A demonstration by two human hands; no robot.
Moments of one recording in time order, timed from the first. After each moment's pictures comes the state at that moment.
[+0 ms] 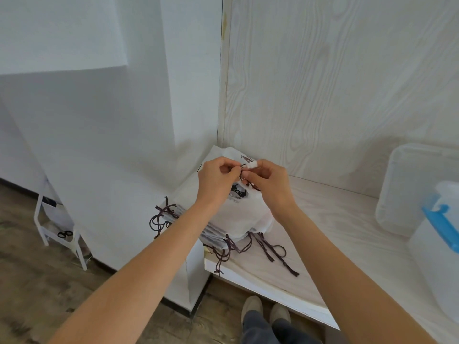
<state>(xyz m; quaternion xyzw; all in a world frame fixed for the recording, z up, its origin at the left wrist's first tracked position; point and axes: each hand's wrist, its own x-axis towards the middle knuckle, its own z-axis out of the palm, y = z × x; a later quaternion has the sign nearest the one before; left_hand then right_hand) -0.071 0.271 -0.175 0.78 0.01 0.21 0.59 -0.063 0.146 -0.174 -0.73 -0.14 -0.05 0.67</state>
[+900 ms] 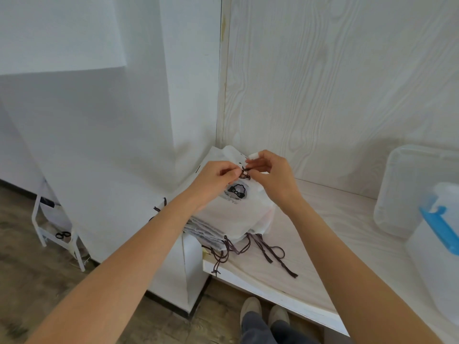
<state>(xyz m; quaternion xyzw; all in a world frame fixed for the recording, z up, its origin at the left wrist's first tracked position) -0.068 0.289 -0.167 0.83 -0.09 0.06 0.55 -0.053 0.137 -0.159 -0.81 -0.18 -0.11 0.54</state>
